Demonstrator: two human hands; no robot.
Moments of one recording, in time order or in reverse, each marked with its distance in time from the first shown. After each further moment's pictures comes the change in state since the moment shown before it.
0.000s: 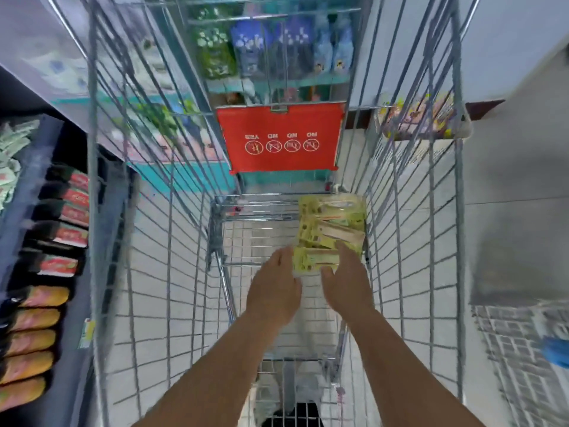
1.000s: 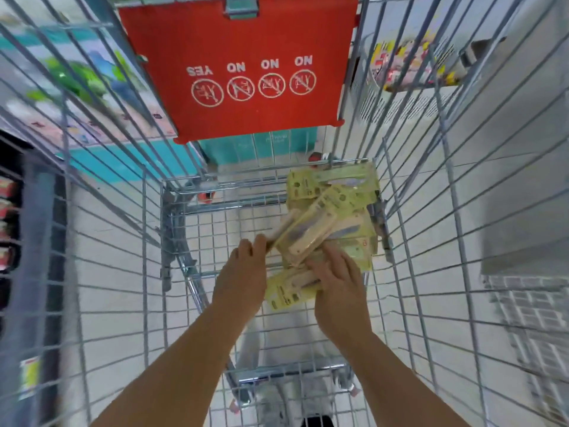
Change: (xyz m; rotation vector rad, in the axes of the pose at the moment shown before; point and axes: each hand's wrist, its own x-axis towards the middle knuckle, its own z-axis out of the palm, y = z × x) left_hand 0.112 -0.086 0.059 0.271 -0.016 0.101; right_hand 0.063 0.079 0.117 -0.259 0.196 -0.257
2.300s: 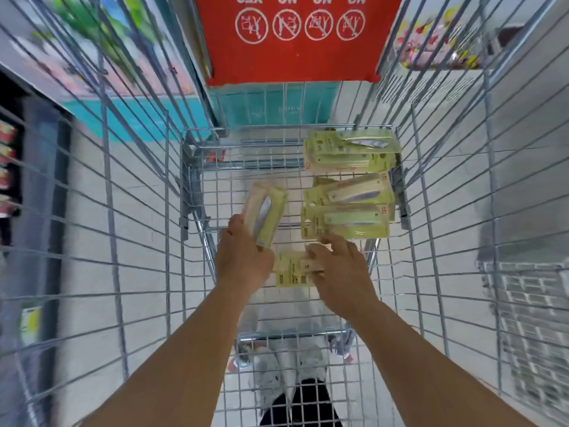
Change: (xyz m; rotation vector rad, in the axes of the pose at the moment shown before) left_hand -0.030 -0.032 0.030 -0.481 0.096 -0.420; right_hand -0.022 -0.015 0.003 -0.170 -0.345 -0.073
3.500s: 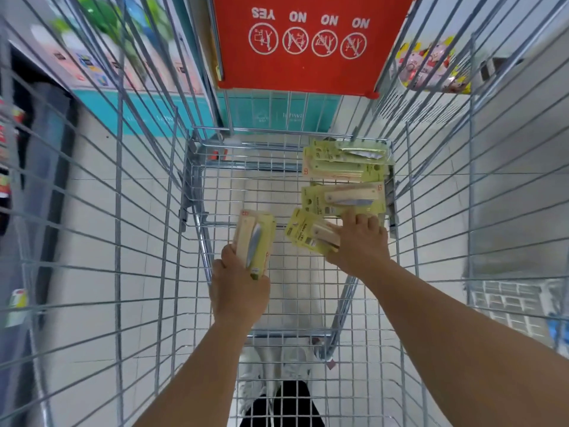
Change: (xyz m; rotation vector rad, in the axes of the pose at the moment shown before) left_hand -0.051 -0.016 0.022 -0.130 0.086 -0.145; right_hand 0.040 0.030 -0.045 -0.340 -0.019 0.151
